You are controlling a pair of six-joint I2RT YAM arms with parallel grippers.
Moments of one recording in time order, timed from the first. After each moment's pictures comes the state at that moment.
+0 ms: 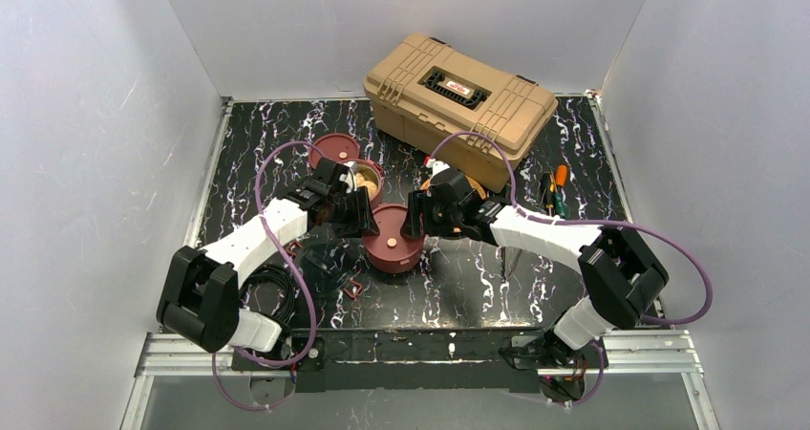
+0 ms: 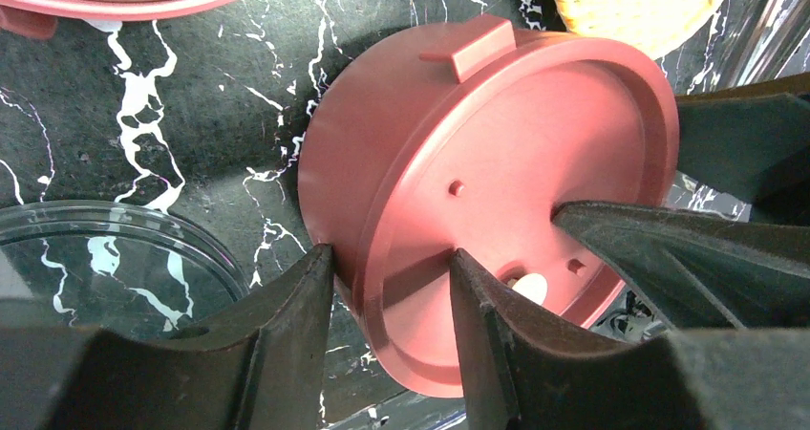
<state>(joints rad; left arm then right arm) -0.48 1.40 0.92 -0.54 0.25 -0.57 0.82 1.55 0.94 -0.13 -0.09 0.56</state>
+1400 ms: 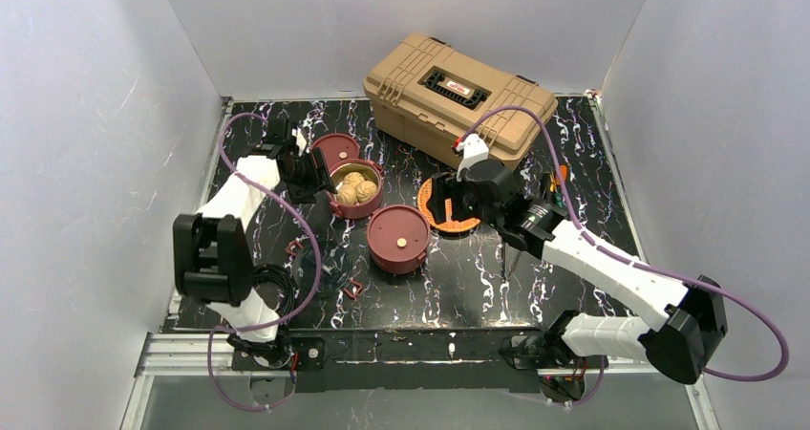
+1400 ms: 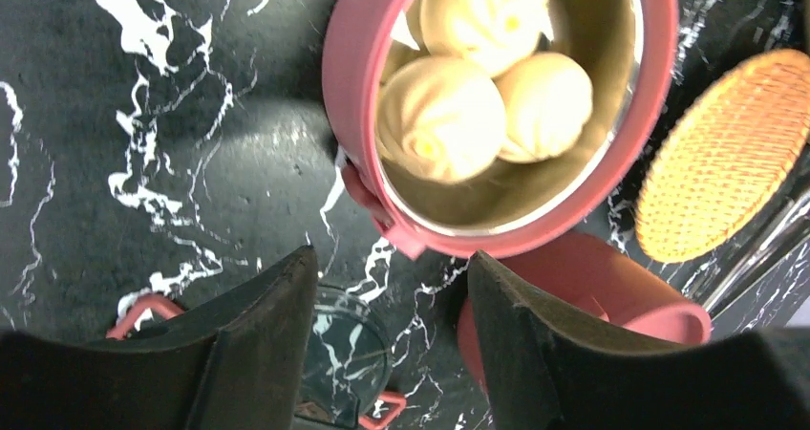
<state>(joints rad) -0.10 1.63 1.23 -0.72 0.23 -0.43 0.83 1.17 0.98 -0.32 0.17 0.33</state>
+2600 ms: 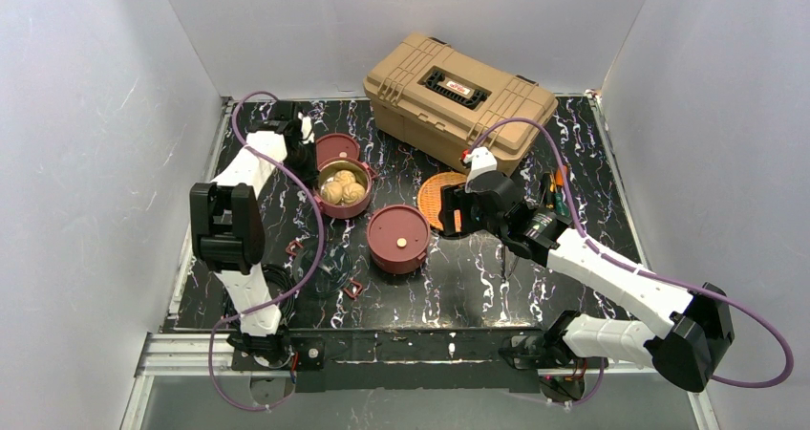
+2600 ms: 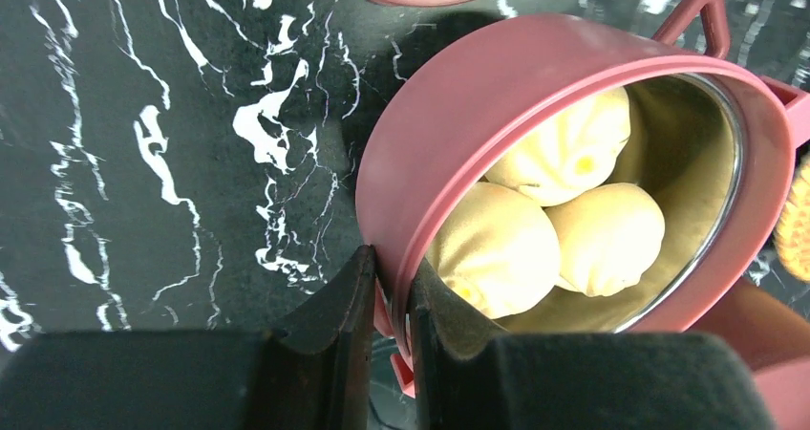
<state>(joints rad) -0.09 1.85 1.50 -0.86 0.10 -0.16 0.83 1.12 0.90 -0.40 0.24 0.36</state>
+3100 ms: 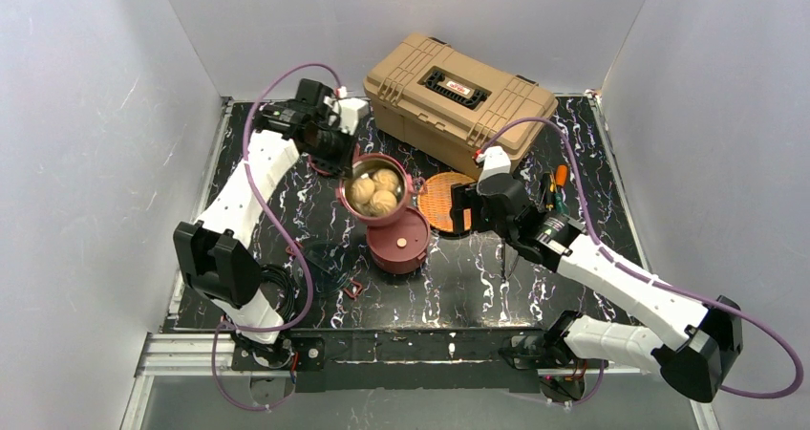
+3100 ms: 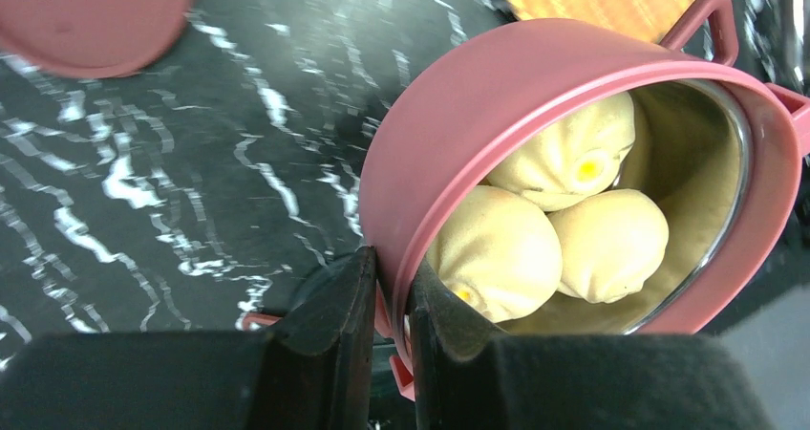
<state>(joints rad) -0.30 1.64 1.67 -1.07 0.26 0.11 0.83 1.07 0.91 -0.46 0.33 0.36</state>
